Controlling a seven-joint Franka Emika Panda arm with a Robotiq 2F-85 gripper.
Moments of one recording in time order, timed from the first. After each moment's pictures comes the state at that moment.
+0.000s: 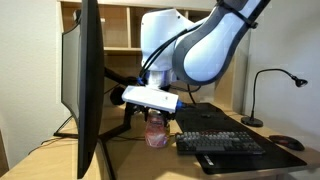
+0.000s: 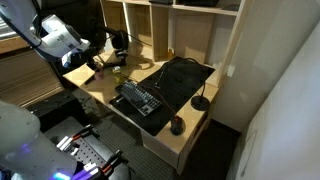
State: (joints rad) arm 0.32 0.16 0.36 -2.33 -0.78 2.69 1.77
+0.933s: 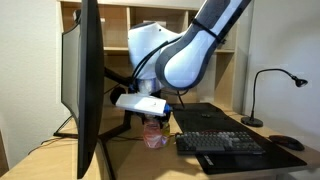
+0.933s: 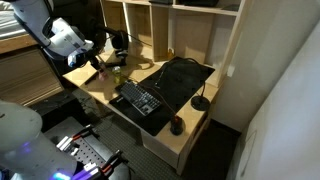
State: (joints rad) arm 0.39 0.30 0.30 -2.17 -0.82 2.57 1.79
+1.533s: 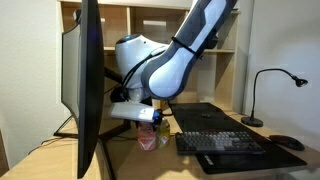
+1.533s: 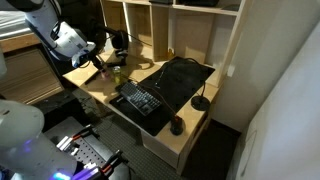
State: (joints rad) arm 0.48 0.44 0.24 -2.02 -0.86 2.52 1.79
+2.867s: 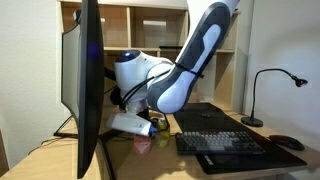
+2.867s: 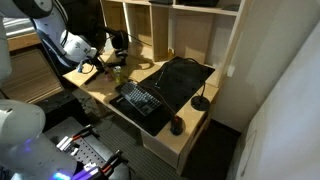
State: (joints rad) arm 0.54 0.54 0.17 -1.97 -1.06 2.62 1.99
